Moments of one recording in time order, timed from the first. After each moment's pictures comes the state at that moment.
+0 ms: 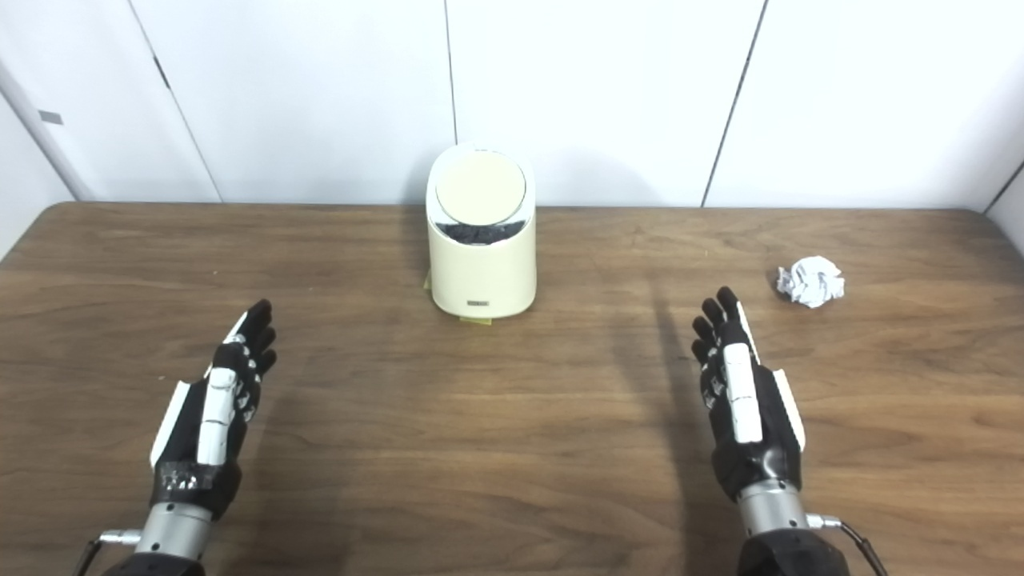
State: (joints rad) left arm 0.18 0.15 0.01 -0.38 -0.09 0.11 0.03; right arm 0.12 -0.05 -0.05 -0.35 0.23 0.21 -0.03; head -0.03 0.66
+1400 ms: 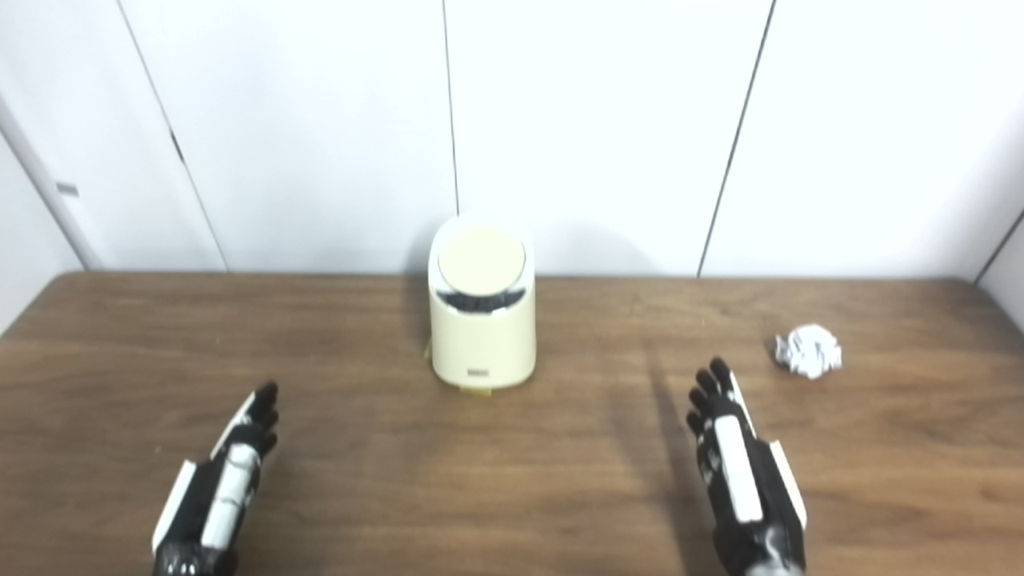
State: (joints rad) left arm 0.18 0.16 -0.01 -0.34 -0.04 0.10 0.03; right arm 0.13 -0.05 -0.05 -0.34 0.24 0.19 0.00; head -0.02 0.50
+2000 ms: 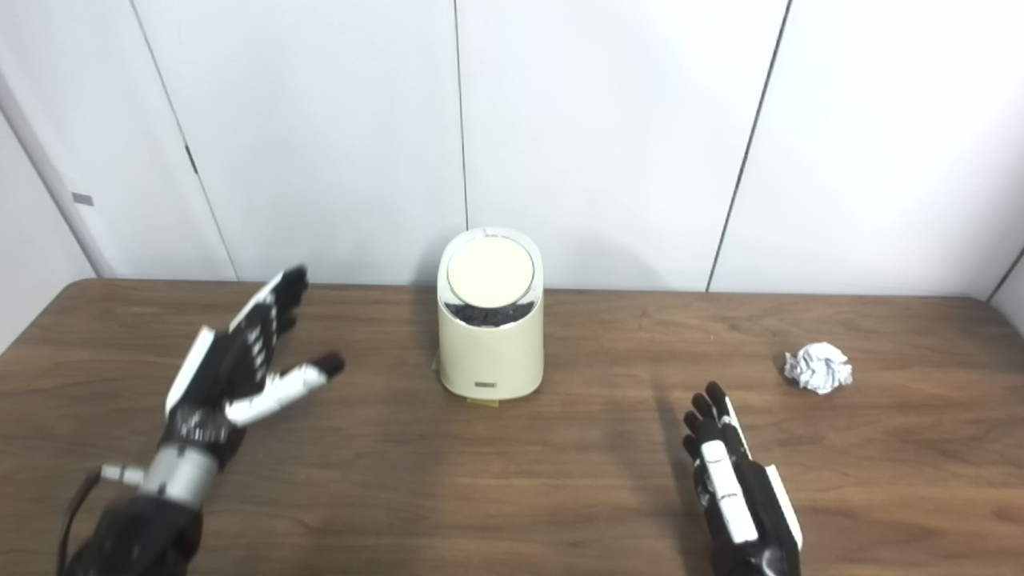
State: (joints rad) left arm -0.20 0.23 0.01 -0.39 0.03 0.32 -0.05; right arm 0.14 -0.05 -0.04 -0.31 0.24 0.17 0.01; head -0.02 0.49
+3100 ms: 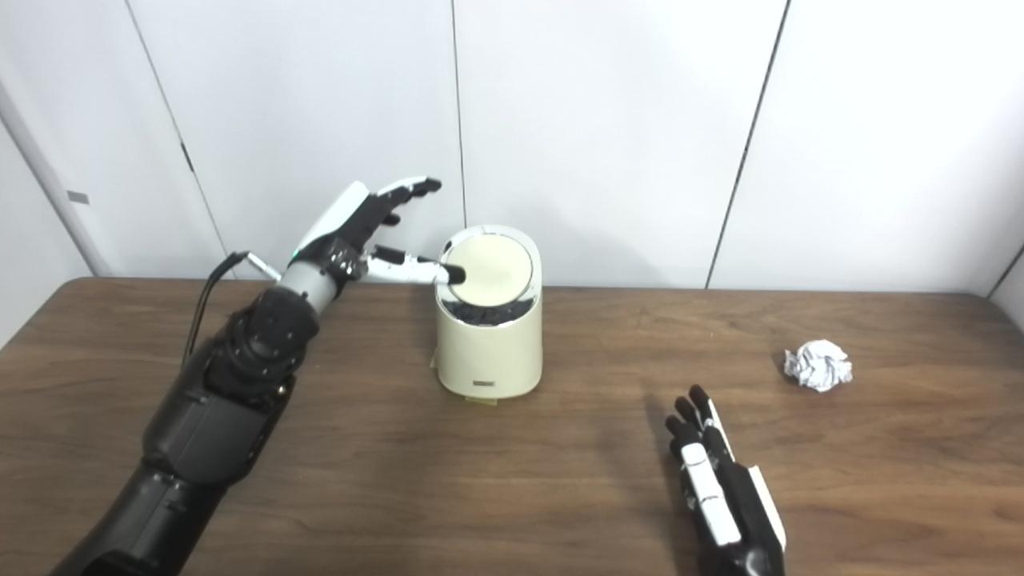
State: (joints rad) left arm -0.73 0.26 -0.26 0.10 0.41 0.37 -0.19; right arm 0.14 -0.04 -0.01 -0.30 0.20 0.17 0.00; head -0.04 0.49
